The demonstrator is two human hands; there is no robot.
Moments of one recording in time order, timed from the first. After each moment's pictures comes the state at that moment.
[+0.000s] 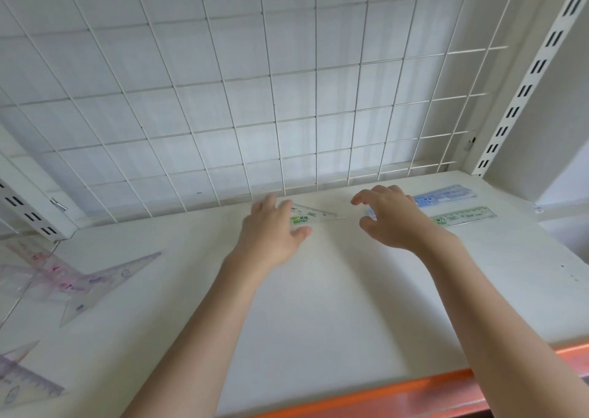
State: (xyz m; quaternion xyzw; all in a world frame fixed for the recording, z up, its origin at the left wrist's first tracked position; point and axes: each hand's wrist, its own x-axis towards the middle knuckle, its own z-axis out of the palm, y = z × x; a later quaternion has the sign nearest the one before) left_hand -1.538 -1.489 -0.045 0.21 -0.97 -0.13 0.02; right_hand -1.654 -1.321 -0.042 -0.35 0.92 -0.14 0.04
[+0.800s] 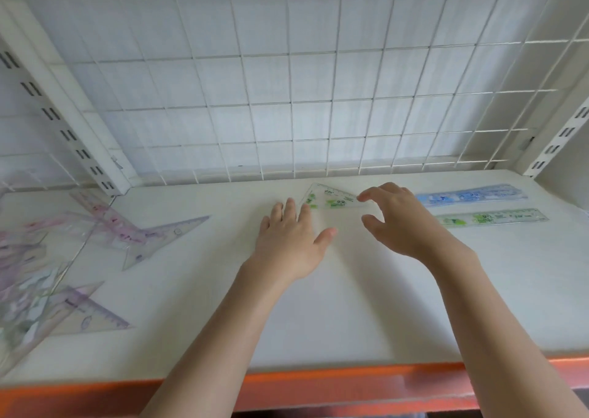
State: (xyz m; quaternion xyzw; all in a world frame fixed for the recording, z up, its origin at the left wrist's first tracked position) left_hand -1.477 -1.485 -0.044 0.25 -0.95 -0.14 -0.08; right_hand -1.597 -1.353 -0.036 -0.39 0.90 -0.18 0.04
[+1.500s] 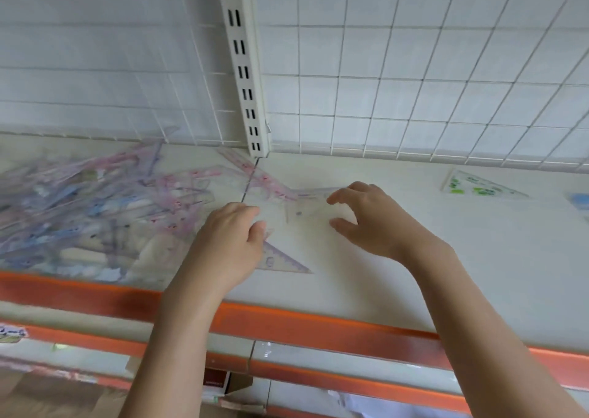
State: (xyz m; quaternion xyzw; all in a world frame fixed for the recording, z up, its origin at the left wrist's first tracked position) left_hand -1.236 -1.637 -0.034 0.39 -0.90 -0.18 0.09; right_hand -1.417 -1.524 -0.037 -0.54 0.82 -0.16 0.09
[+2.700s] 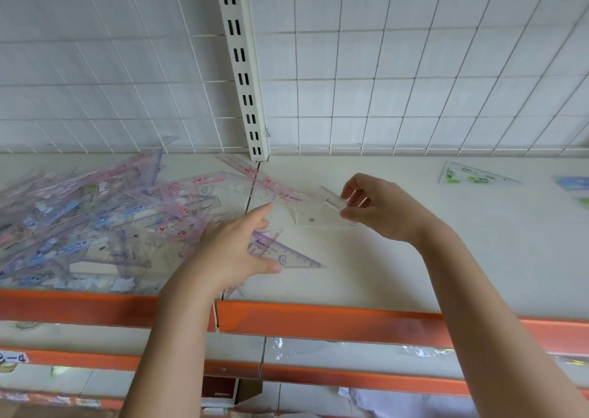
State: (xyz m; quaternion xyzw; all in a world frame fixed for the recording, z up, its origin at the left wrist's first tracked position) left_hand -1.213 -1.662 -0.040 0.30 -0.90 -0.31 0.03; right_hand -1.414 -1.522 -0.030 -0.43 0.81 -0.33 0.22
